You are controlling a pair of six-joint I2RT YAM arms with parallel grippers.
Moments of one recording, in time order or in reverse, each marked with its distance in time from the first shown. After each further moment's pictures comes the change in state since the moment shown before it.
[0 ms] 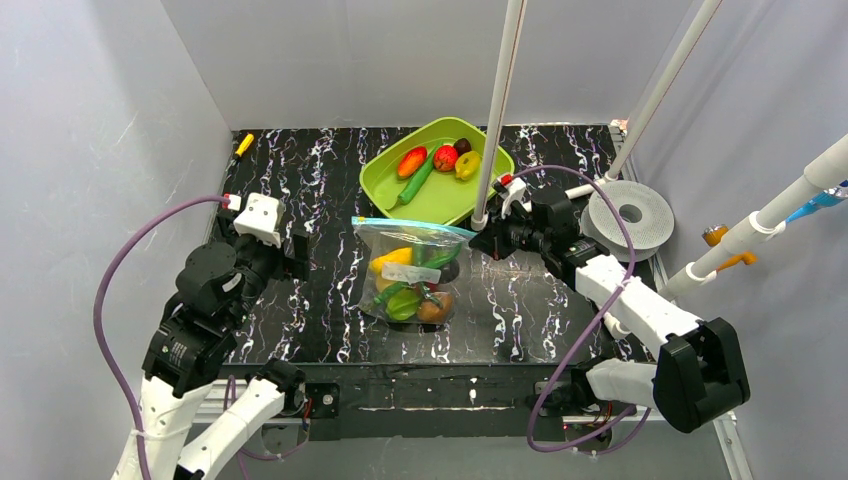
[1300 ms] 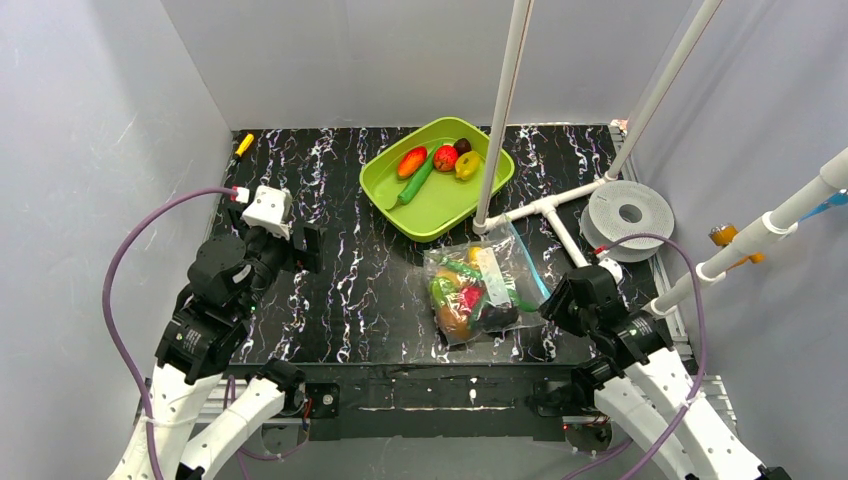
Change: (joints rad) left arm 0.000 0.029 -0.051 0.105 0.055 -0.046; right arm 0.002 -0.663 -0.237 -0.890 0.711 0.684
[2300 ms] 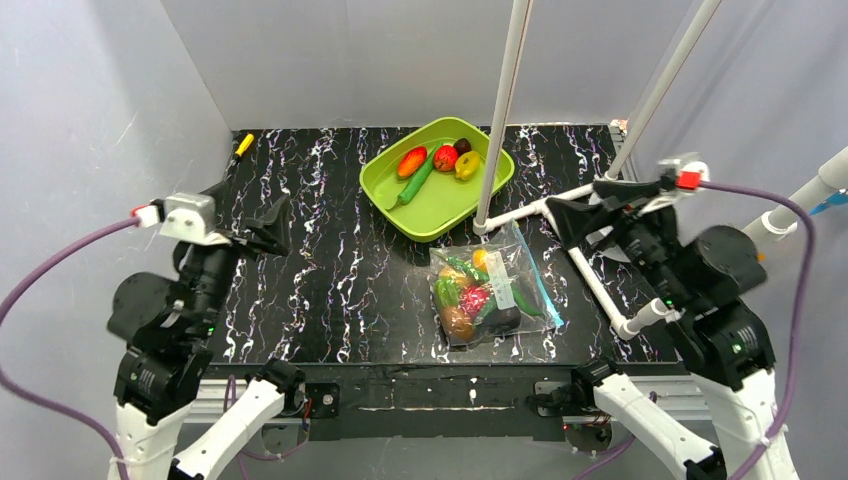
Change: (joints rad) left arm 0.000 -0.053 0.156 0.191 -0.051 0.027; right arm -0.002 0.125 0.720 0.369 -0.270 -0.627
